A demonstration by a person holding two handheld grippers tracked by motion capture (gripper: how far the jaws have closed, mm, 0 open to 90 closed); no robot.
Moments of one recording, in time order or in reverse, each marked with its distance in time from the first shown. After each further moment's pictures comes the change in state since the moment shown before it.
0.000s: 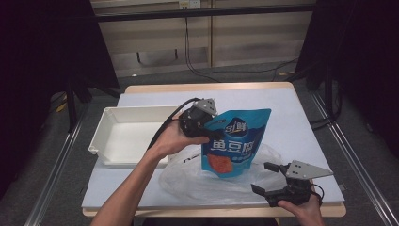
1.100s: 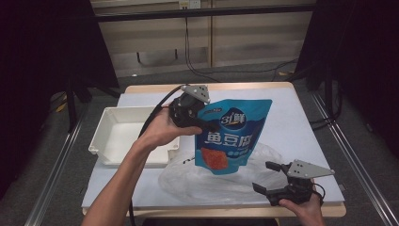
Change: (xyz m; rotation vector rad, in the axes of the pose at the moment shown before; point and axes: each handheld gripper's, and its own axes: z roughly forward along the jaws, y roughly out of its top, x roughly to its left) left arm -0.002 0.018 -0.049 -0.028 -0.029 0.011; right arm -0.003 -0.001 -0.001 -0.007 -0.011 0.011
